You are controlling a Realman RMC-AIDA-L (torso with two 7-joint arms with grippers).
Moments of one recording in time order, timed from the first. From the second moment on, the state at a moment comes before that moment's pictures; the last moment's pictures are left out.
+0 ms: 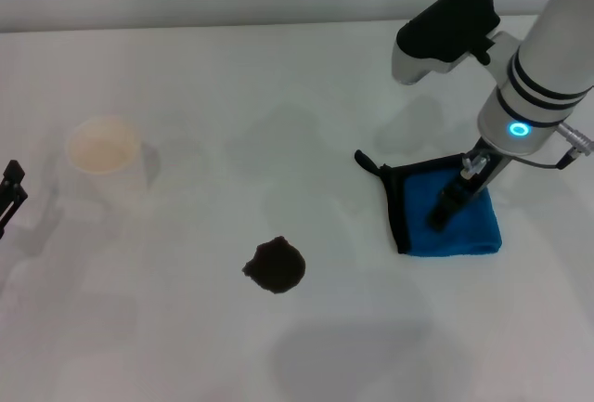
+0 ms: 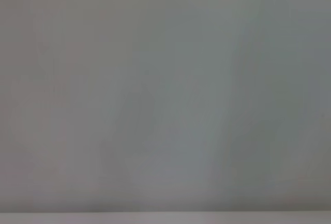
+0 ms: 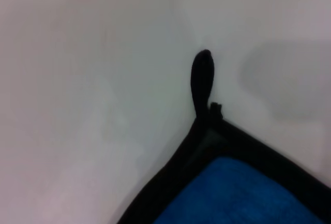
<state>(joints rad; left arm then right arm) -0.31 -2.08 0.87 0.02 -2.31 -1.28 2.75 0.77 2.02 -1.54 -0.93 0.42 1.43 -0.34</state>
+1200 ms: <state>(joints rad) -0.31 -2.08 0.87 0.03 -2.31 -1.28 2.75 0.79 2.02 -1.55 -0.91 0.43 1.43 -0.35</state>
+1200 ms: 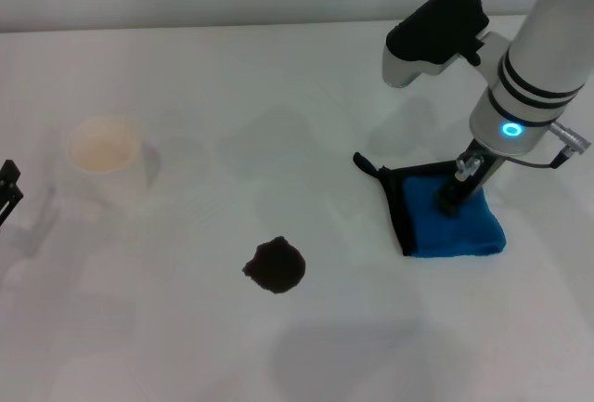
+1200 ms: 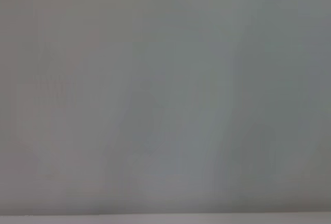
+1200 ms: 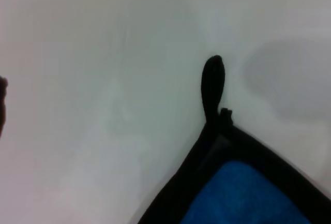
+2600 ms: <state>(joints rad) -0.32 -2.08 0.87 0.06 -2.31 -1.29 2.74 0.73 2.03 -1.71 -0.89 0.98 1.30 -0.50</state>
